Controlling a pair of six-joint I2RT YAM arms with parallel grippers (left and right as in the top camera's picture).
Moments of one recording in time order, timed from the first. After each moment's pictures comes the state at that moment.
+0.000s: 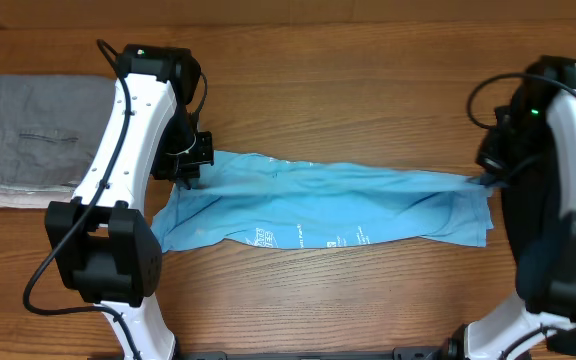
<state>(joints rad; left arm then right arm) -0.13 1.98 1.83 -1.69 0.07 -0.28 -0.24 1.88 1.70 -1.58 -0.09 0.32</state>
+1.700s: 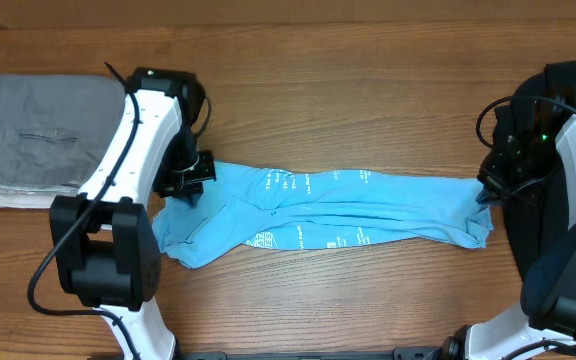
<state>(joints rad) -0.15 1.96 1.64 -1.58 0.06 -0.36 -0.31 1.79 1.48 -1.46 -0.21 0.31</state>
